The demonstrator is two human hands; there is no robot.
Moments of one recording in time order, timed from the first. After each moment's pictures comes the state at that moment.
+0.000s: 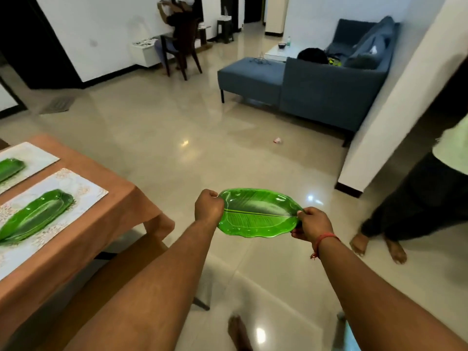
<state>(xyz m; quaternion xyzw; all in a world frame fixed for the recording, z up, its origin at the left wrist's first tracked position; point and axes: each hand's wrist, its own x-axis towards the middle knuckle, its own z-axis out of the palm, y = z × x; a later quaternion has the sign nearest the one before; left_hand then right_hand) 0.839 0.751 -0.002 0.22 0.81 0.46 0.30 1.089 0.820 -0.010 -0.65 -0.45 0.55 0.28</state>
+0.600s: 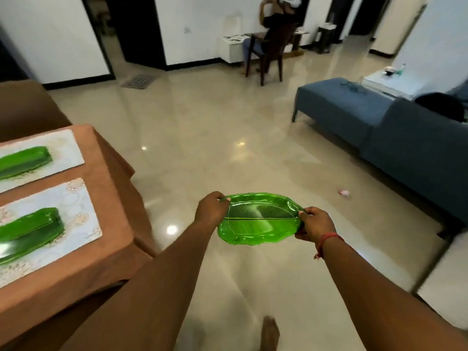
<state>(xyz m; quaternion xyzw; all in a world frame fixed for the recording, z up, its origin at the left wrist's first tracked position) 0.582 1.038 -0.032 0.18 0.85 0.43 0.23 0.792 1.212 -0.013 -0.55 -0.61 0.55 0.15</state>
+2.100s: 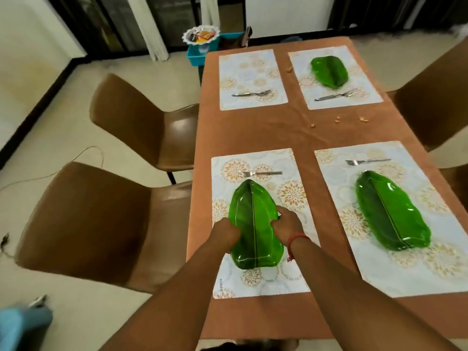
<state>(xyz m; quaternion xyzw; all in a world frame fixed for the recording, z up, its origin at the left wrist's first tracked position) 0.261 0.708 -0.095 -0.72 0.48 0.49 -0.03 0.075 0.722 -0.123 0.44 -0.75 0.18 -0.45</state>
